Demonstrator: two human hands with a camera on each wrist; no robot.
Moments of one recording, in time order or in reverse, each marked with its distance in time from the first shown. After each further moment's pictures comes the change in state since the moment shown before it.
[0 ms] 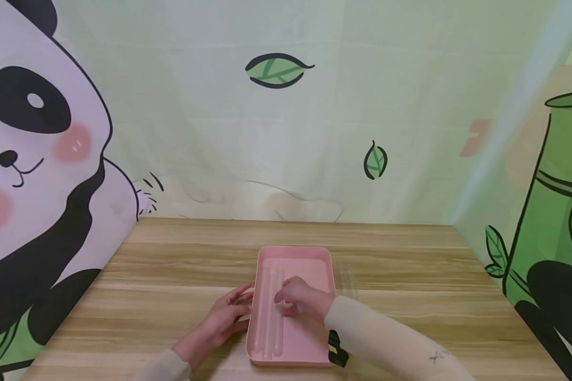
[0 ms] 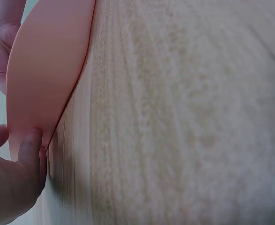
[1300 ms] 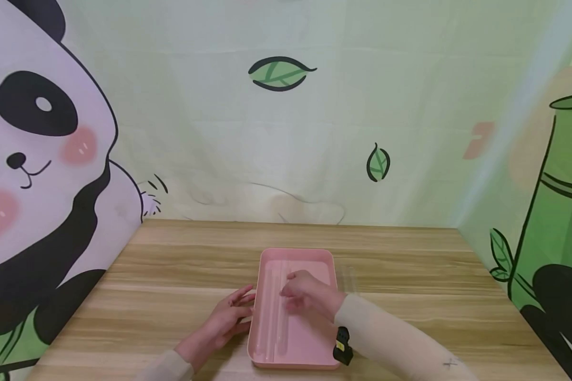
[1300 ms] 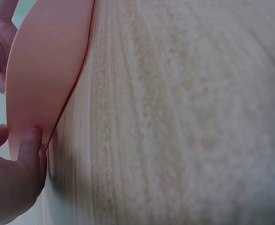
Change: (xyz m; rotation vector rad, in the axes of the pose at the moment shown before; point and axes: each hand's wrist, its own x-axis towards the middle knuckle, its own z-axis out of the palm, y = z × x) left_hand -0.001 -0.001 0.000 0.003 0.010 -0.002; right_hand -0.002 -0.010 -0.017 0.014 -0.068 -0.033
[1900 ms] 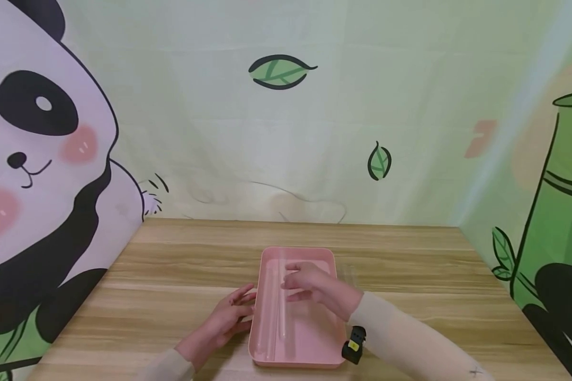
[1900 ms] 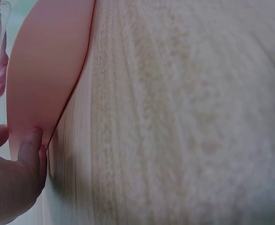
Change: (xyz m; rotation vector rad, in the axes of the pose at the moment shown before) left_hand -0.001 0.001 -0.001 0.002 -0.012 0.007; right_hand -0.023 -0.023 -0.012 0.038 -0.064 -0.059
